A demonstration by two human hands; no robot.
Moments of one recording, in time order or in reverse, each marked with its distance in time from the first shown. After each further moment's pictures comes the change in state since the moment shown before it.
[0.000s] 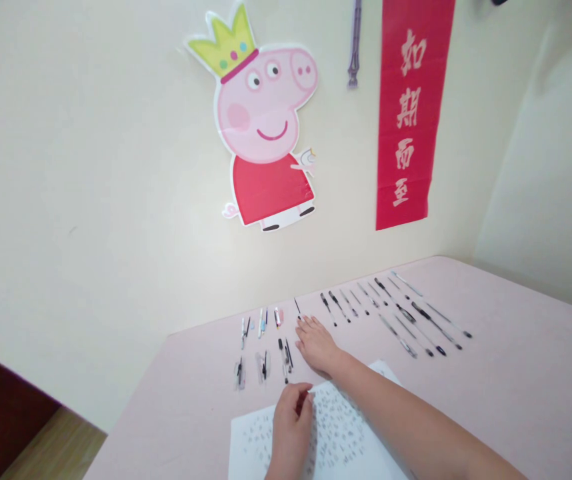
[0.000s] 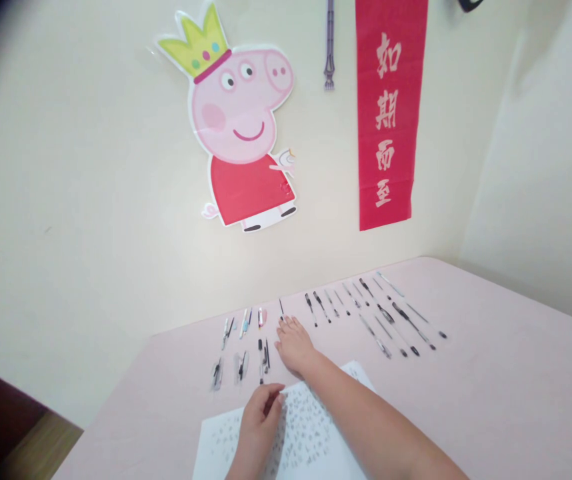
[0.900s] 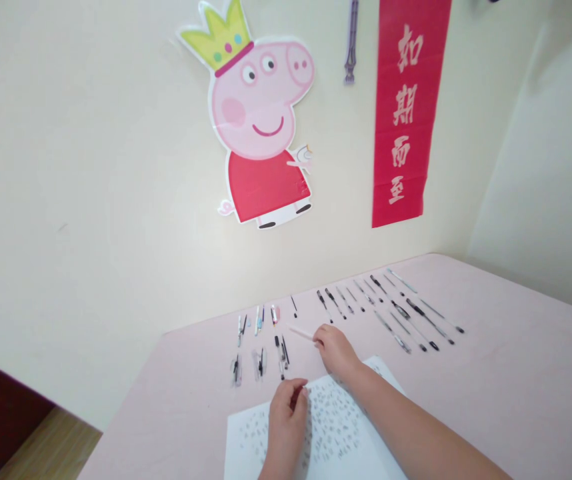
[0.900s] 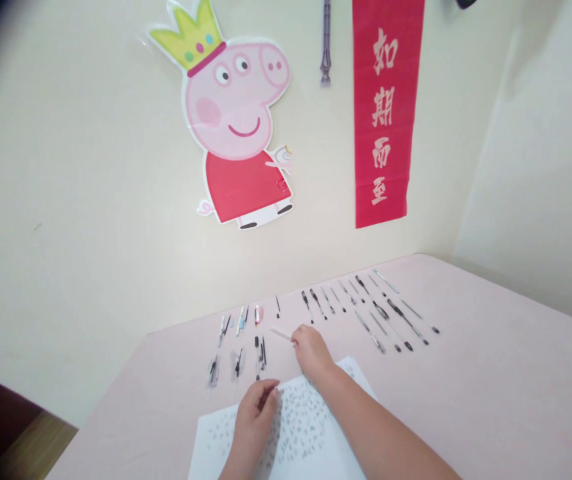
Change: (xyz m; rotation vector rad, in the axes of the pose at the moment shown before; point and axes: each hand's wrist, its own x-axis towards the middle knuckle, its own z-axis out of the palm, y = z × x) left_hand -0.001 0.006 -0.002 -0.131 0.073 -0.040; right_hand -0.042 0.019 -0.013 0.320 0.179 0.214
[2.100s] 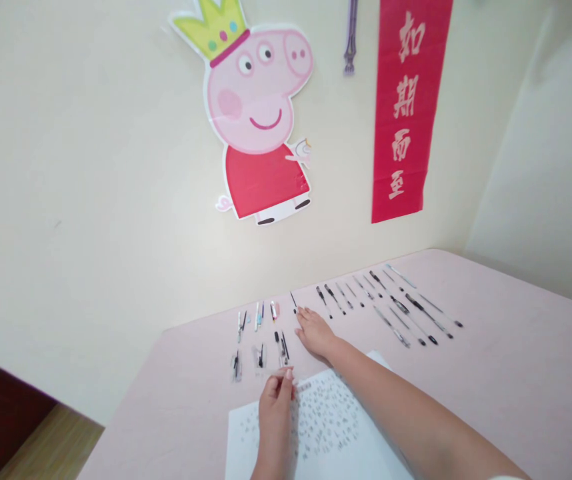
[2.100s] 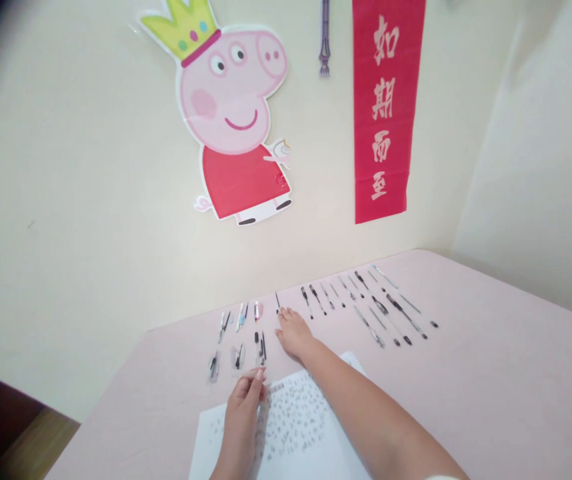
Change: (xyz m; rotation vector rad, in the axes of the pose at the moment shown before) left_hand 0.002 0.008 -0.003 -0.301 0.217 -0.250; right_hand 0.042 -0.004 0.029 -0.194 -0.213 -0.063
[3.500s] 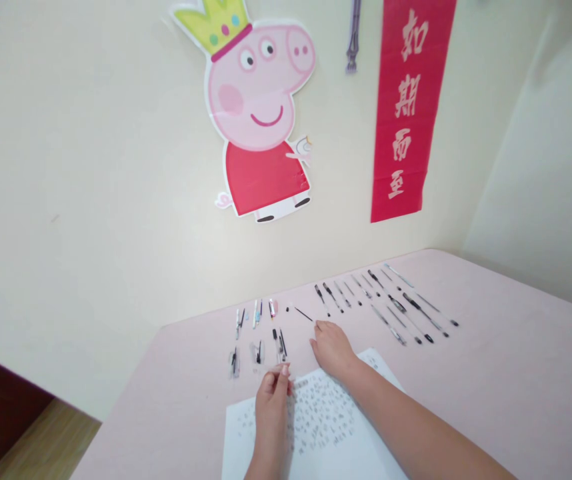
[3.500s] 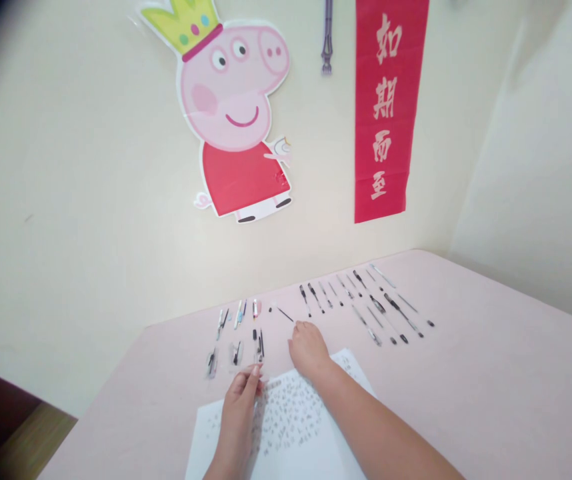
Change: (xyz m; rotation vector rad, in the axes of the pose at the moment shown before) left_hand -0.003 0.005 0.003 -0.059 0.004 -0.030; right_hand -0.059 -0.008 -0.020 -0.192 0.104 0.086
